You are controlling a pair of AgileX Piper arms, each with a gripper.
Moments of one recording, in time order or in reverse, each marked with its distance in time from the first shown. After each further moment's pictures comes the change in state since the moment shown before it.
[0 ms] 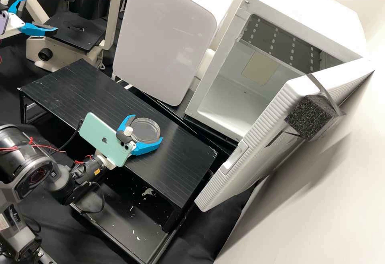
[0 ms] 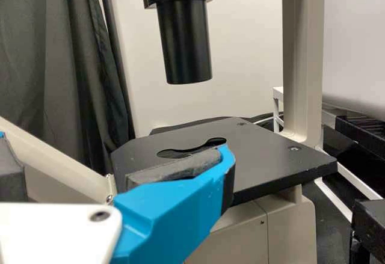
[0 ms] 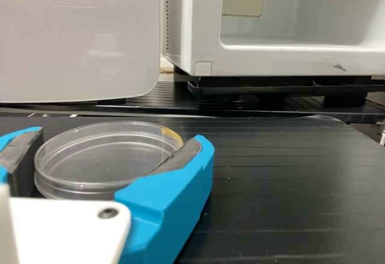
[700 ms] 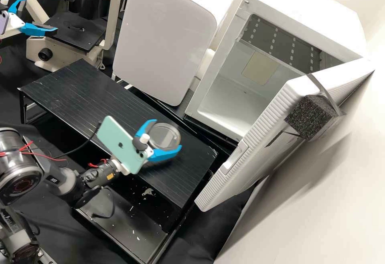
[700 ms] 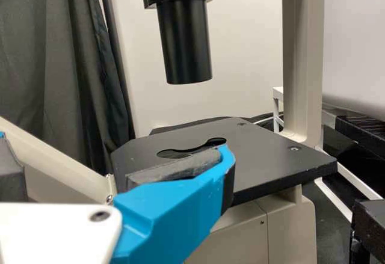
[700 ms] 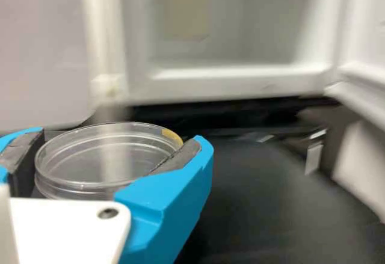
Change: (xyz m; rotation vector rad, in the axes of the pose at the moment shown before) left arm 0.000 0.000 0.000 0.000 0.000 0.000; right arm 0.010 0.055 0.019 0.022 -0.055 0.188
